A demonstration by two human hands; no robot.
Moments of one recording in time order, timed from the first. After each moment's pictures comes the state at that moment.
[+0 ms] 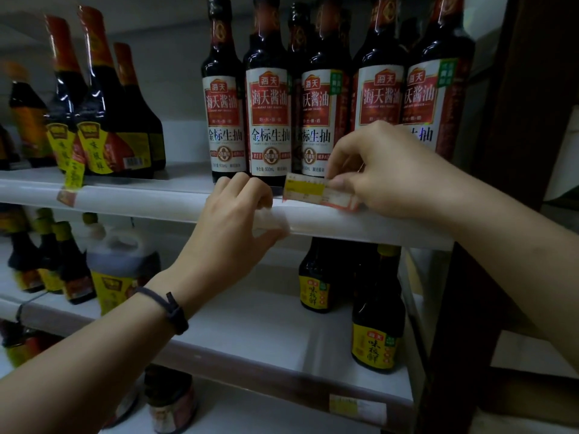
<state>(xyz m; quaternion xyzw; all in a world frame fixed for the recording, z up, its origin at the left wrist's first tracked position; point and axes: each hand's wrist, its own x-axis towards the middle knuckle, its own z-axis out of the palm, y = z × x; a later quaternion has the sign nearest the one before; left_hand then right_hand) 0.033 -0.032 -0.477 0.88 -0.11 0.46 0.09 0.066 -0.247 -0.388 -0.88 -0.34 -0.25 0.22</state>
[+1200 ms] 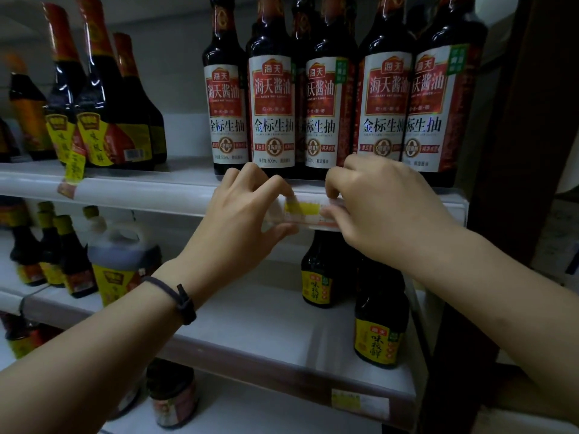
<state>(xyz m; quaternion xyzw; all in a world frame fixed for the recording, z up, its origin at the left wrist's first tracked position) 0.038 -0.035 -0.479 0.89 -0.12 0.44 0.04 0.058 -0.238 -0.435 -0.83 -0.35 -0.42 0.04</state>
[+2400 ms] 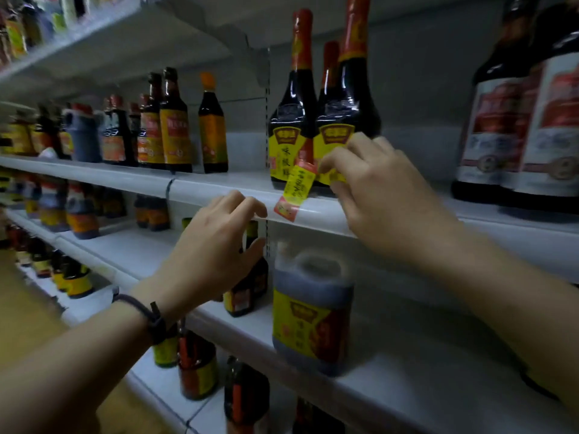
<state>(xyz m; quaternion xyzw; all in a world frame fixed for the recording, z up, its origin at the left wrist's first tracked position) -0.038 0.320 -0.494 0.91 0.03 0.42 -0.04 0.064 0.111 -0.427 -0.75 -0.46 -0.44 0.14</state>
